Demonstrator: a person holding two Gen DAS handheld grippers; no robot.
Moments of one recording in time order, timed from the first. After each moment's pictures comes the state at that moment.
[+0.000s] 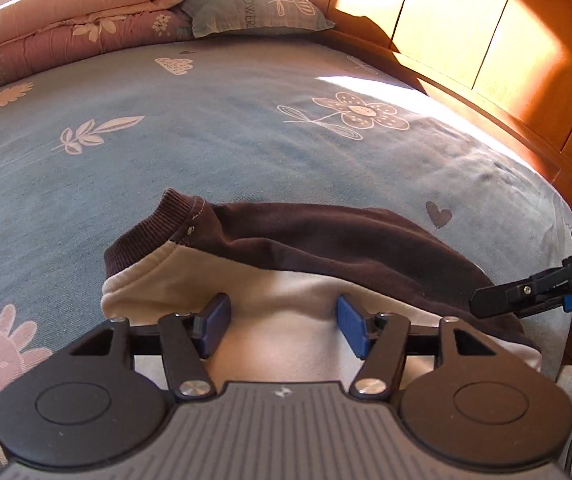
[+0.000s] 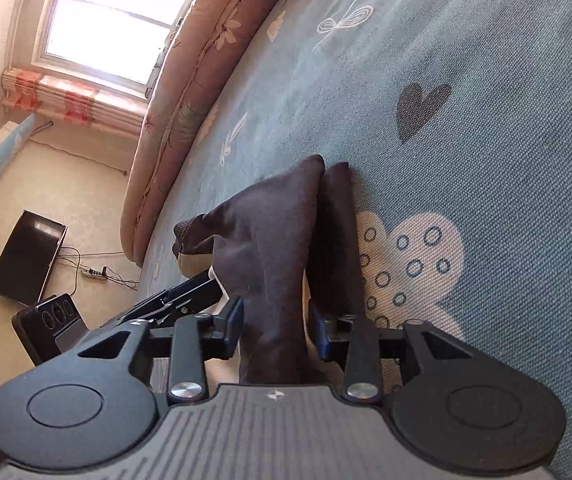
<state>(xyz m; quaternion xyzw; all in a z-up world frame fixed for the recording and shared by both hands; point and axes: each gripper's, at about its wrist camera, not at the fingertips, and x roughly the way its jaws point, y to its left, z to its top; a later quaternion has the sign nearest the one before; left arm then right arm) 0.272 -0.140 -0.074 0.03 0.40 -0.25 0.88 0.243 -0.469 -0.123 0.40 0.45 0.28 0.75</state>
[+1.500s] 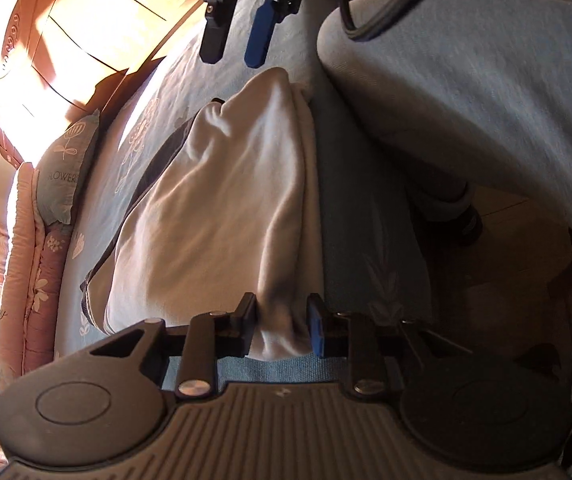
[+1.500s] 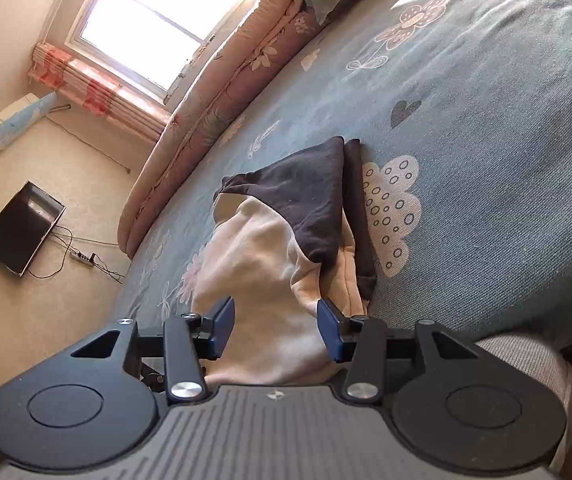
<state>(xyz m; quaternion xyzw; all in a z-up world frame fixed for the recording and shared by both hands) 0.018 -0.166 -0.103 0.56 0.21 -0.35 0.72 0.107 -0.486 -0.074 0.33 0.39 0.26 0.82</state>
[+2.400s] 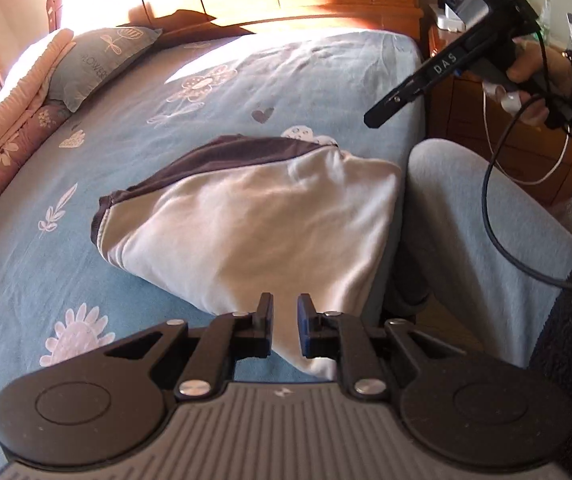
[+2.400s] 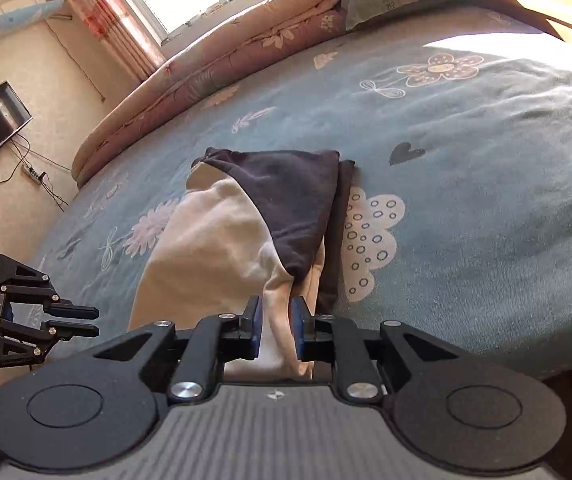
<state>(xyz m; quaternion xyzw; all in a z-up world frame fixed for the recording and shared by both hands) 0.100 -0.117 0.006 0.28 0.35 -0.37 0.81 0.113 -0.468 -0.034 0.16 0.39 0.26 0.87</state>
